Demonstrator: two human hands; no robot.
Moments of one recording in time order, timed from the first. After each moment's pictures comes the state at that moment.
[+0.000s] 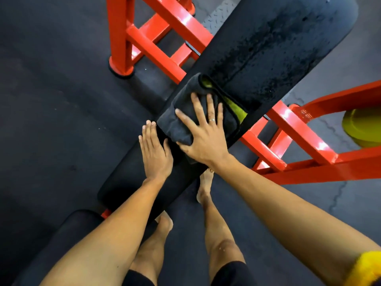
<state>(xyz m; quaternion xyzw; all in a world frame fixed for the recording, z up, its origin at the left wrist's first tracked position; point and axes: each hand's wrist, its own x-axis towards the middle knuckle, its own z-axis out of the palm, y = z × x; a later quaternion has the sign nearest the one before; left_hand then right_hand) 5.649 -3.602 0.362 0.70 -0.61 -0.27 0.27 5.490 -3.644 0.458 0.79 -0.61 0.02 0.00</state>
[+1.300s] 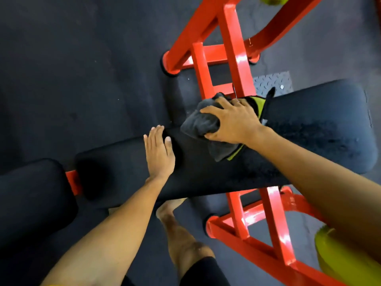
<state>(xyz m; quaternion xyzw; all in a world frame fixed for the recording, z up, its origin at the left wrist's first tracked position) 5.592 -3.645 0.379 0.84 -0.35 -0.24 0.34 5.475 -3.838 0.539 0.91 -0.32 -0.26 -0.04</state>
